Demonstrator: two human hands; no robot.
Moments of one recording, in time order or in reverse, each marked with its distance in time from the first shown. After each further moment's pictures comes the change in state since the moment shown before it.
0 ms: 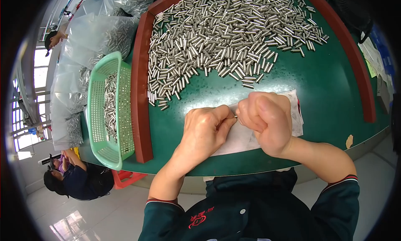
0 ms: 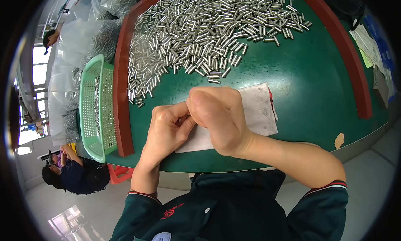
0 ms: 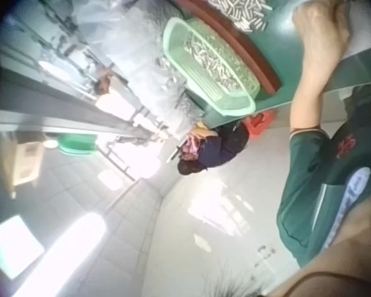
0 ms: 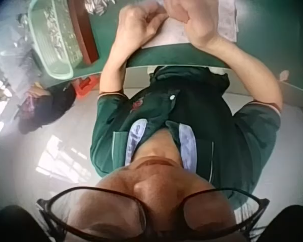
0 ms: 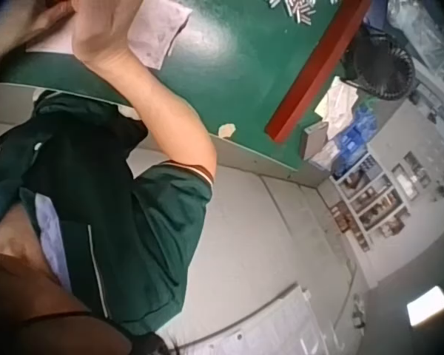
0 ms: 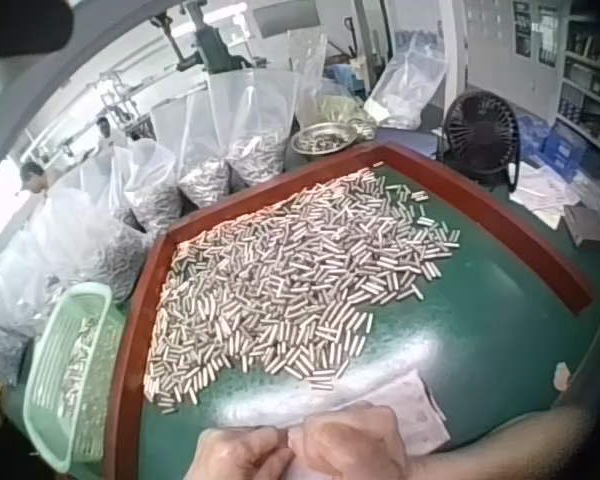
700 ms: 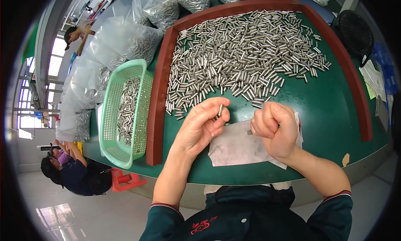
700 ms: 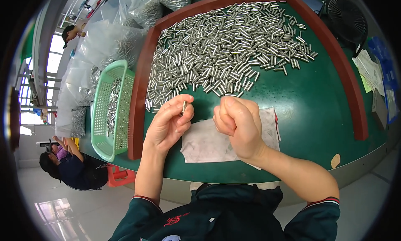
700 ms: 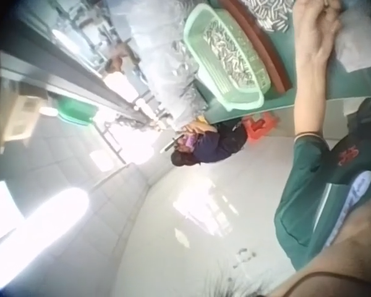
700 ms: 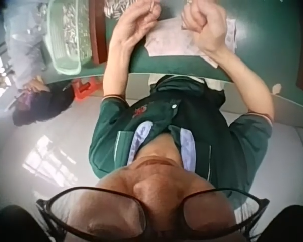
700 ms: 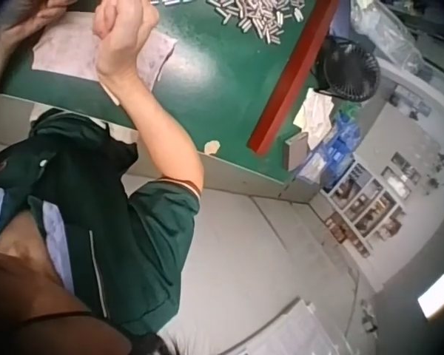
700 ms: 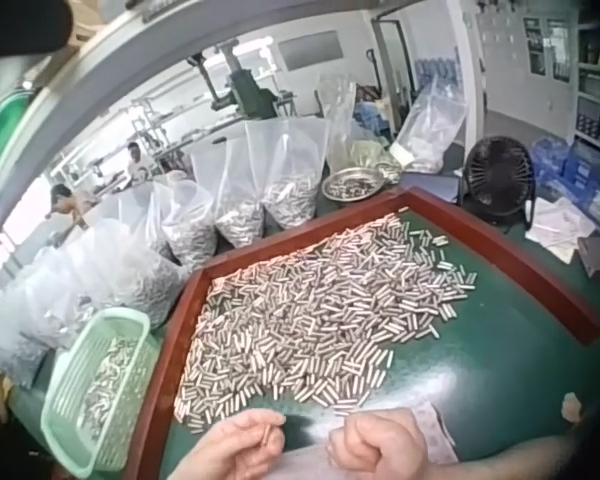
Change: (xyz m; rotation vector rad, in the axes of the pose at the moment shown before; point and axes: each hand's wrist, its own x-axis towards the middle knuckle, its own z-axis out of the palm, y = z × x) left_hand 0.008 -0.023 -0.028 -1.498 -0.148 -0.361; right_hand 0.008 -0.008 -0.007 0.118 0.022 0.150
